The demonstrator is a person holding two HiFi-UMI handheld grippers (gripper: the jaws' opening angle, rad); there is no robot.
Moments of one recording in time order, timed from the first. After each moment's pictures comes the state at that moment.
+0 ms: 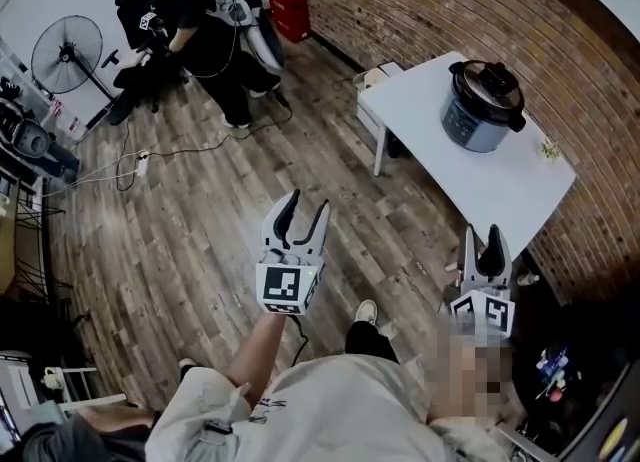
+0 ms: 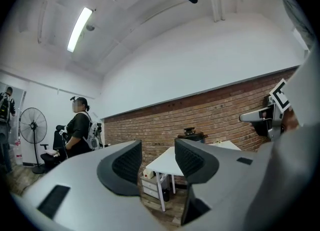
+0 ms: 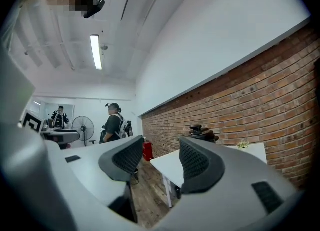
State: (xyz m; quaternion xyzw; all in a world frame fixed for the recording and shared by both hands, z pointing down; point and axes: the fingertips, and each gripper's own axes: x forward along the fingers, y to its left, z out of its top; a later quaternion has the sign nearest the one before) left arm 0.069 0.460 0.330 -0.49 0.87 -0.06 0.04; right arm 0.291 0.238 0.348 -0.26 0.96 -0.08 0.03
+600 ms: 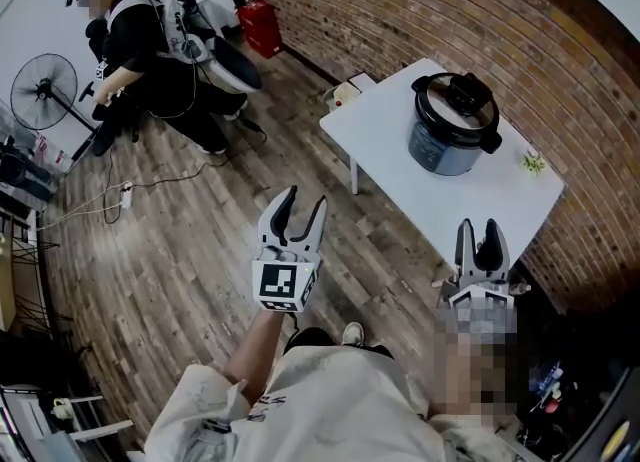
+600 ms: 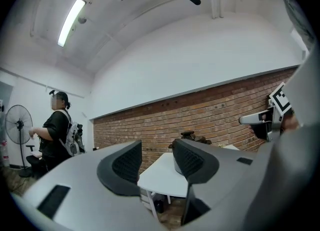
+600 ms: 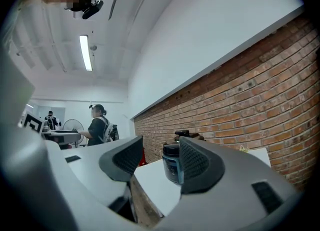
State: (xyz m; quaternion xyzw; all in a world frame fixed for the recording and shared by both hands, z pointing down) left arm 0.033 0.296 0.327 -0.52 0.85 -0.05 0.04; right arm 0.268 0.091 0.355 -0.29 0.95 -0.10 0.04
